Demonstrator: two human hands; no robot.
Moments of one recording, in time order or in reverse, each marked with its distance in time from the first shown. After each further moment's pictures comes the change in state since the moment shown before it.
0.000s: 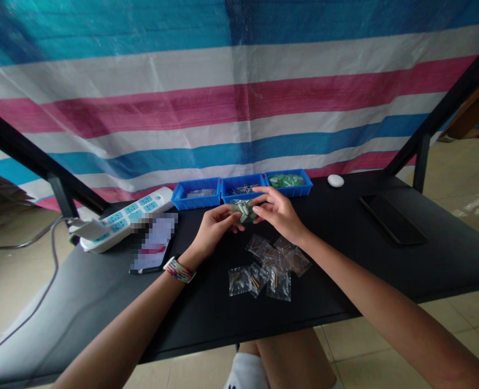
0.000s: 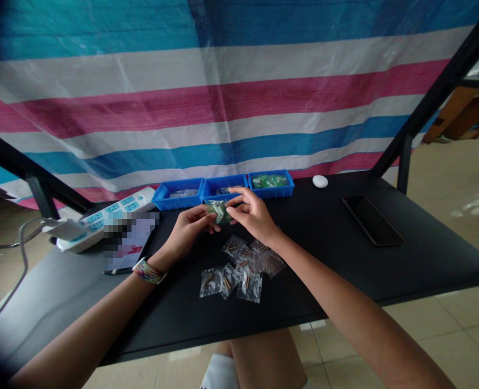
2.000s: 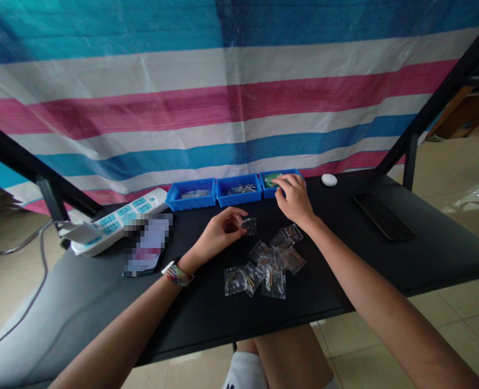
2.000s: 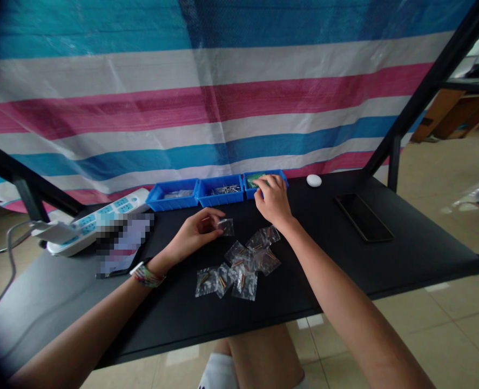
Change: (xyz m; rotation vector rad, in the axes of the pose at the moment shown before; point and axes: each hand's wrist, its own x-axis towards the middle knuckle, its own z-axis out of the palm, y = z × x) left_hand -0.003 -0.012 0.006 0.209 -0.191 0.108; right_hand 0.027 0.018 -0.075 -1.206 0.324 -0.422
